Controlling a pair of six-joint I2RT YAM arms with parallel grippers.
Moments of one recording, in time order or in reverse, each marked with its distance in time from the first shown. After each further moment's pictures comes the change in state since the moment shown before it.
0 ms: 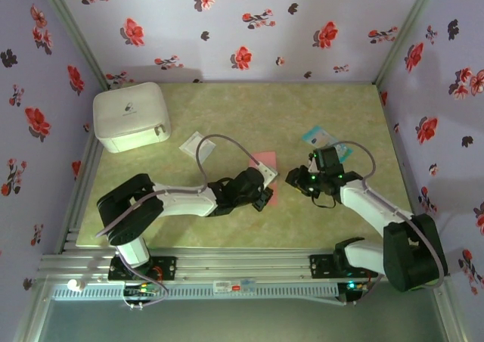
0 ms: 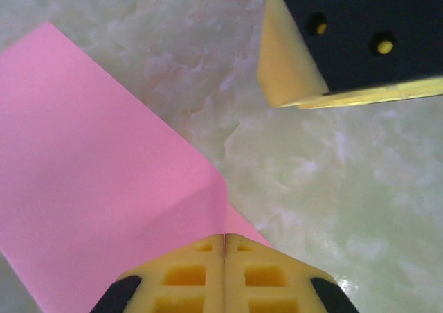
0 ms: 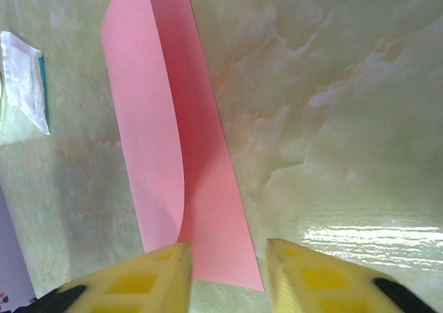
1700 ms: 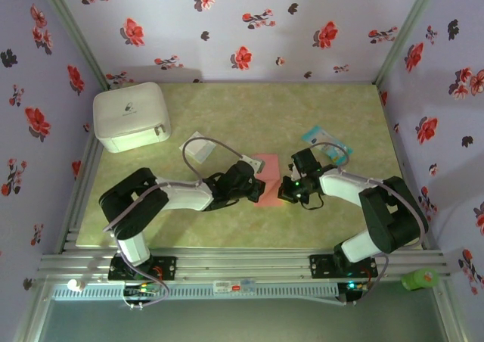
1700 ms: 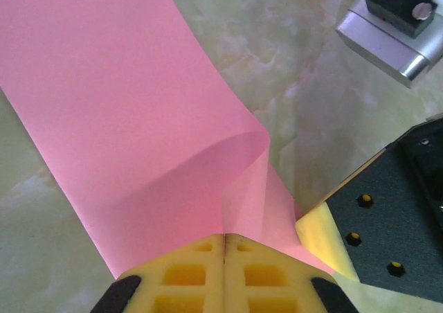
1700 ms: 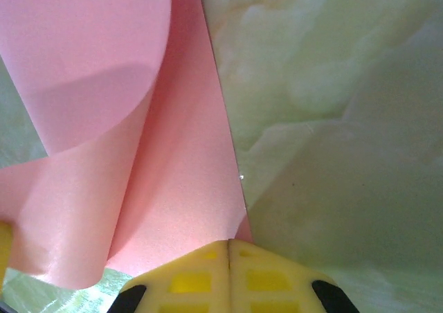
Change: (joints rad) left arm 0.106 0.042 -0.054 0.100 0.082 -0.282; right arm 0.138 0.283 0.072 -0.042 0.008 -0.120
